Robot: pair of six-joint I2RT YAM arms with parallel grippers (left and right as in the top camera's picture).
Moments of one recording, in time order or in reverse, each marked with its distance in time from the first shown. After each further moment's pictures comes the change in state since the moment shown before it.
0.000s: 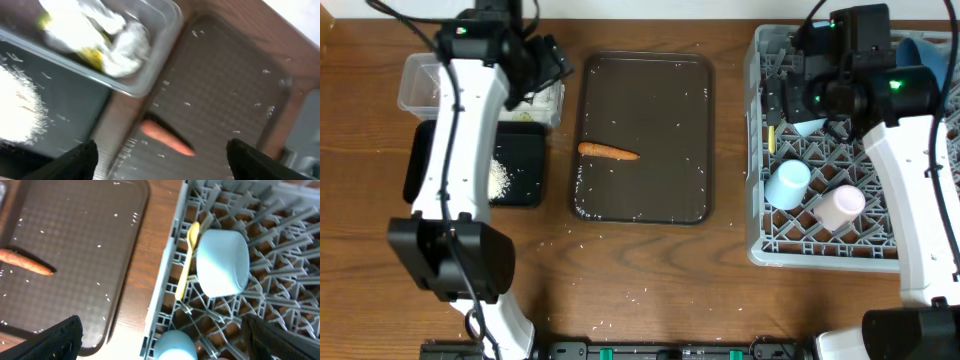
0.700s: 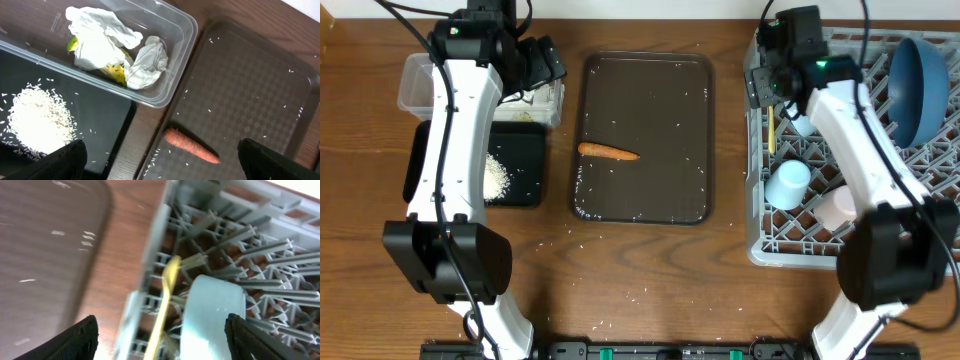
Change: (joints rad) left arm 0.040 -0.012 0.002 -0.001 -0.079 0.190; right arm 0.051 0.237 -0.037 0.312 0.164 -0.084
